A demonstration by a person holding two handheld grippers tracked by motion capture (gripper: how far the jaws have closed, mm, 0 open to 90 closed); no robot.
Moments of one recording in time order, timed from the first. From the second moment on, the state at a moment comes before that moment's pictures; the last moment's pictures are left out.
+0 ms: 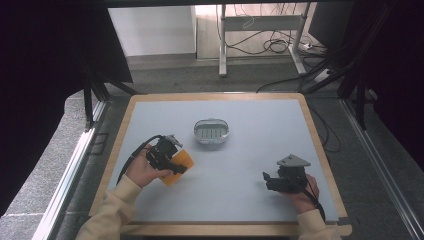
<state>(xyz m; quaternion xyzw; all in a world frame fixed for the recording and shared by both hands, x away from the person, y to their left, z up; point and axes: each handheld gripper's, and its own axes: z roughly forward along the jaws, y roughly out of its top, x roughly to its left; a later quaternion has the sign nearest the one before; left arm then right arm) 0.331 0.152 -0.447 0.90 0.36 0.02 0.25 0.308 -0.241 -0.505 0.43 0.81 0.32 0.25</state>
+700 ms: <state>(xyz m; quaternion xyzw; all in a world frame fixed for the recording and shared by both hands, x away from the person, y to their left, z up) 0.342 0.151 -0.426 0.90 0.33 0.02 0.29 0.308 -0.241 -0.505 0.43 0.80 0.32 0.26</state>
